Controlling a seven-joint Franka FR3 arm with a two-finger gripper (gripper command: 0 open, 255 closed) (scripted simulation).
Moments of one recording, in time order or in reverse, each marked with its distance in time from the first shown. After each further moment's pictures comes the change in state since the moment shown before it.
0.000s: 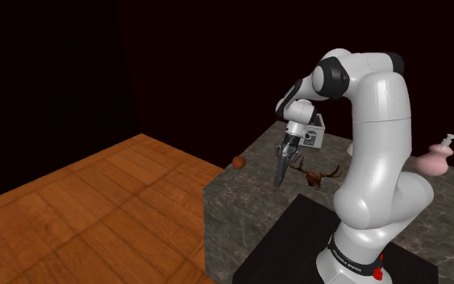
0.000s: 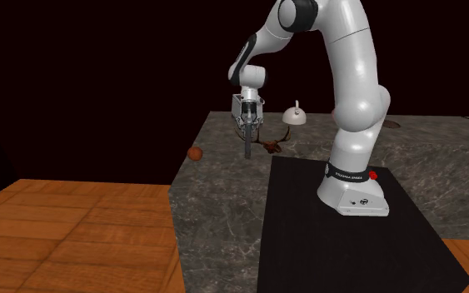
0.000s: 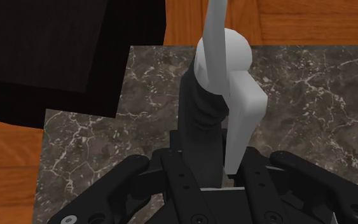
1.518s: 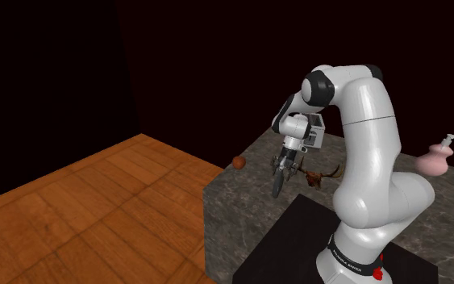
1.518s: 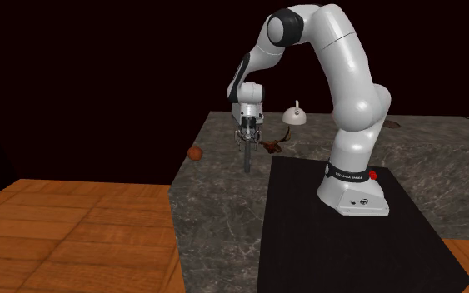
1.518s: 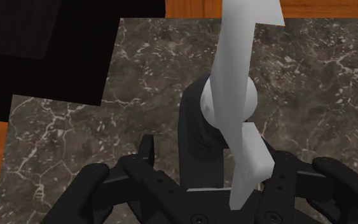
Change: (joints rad) arm -0.024 0.167 0.041 0.025 0.072 0.124 -0.070
